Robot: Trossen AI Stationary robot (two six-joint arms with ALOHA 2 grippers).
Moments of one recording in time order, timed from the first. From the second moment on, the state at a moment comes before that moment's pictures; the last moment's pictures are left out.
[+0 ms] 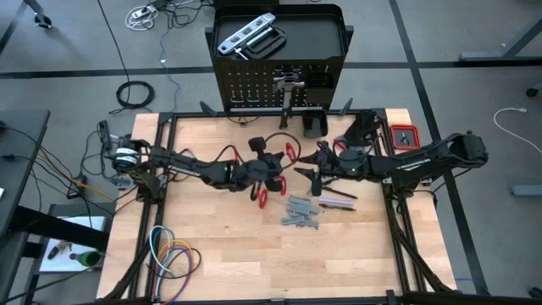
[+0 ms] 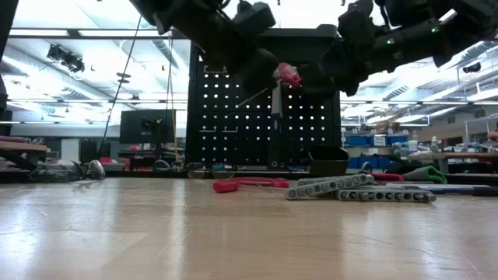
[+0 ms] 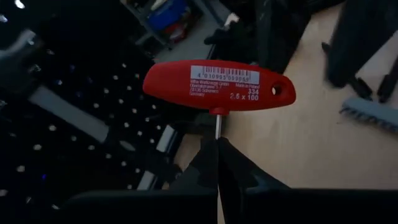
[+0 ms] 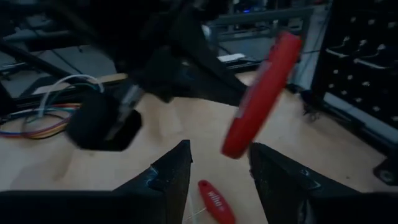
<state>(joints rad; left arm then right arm) -0.05 1.72 1.09 0.23 -0.74 0.39 -0.04 1.23 0.46 0.56 0.22 0.13</state>
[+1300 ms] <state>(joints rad) -0.08 1.71 1.16 0.01 -0.66 0.11 -0.08 1.26 0.46 0.69 0.20 -0.08</state>
